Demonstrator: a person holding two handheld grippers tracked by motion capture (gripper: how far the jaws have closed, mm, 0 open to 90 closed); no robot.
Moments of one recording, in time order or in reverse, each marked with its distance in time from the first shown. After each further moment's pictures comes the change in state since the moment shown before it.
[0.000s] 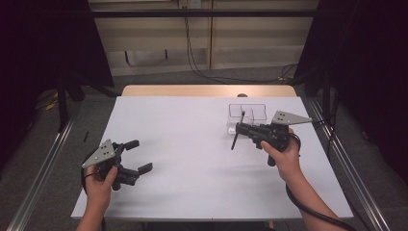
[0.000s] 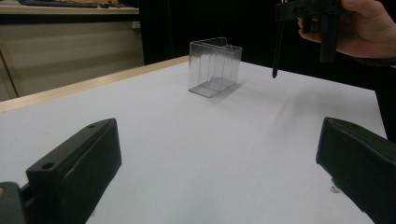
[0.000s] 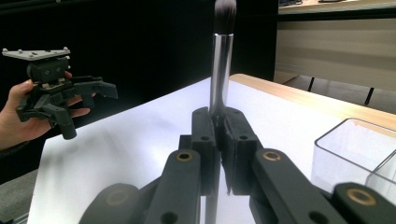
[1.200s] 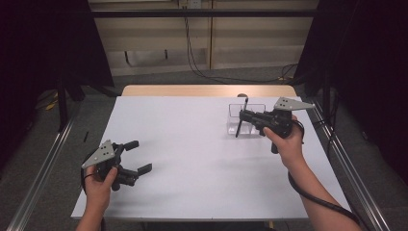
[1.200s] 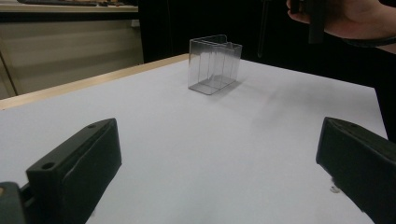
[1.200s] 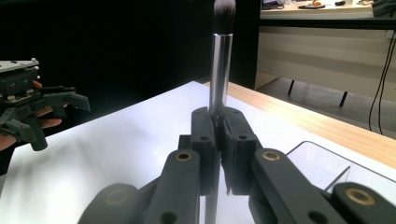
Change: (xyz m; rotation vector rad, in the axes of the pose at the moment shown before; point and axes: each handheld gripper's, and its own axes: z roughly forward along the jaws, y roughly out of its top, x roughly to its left) left arm 0.001 -0.001 0.000 0.006 -0.005 0.006; right arm -0.020 0.028 0.002 0.011 -0.063 -0.029
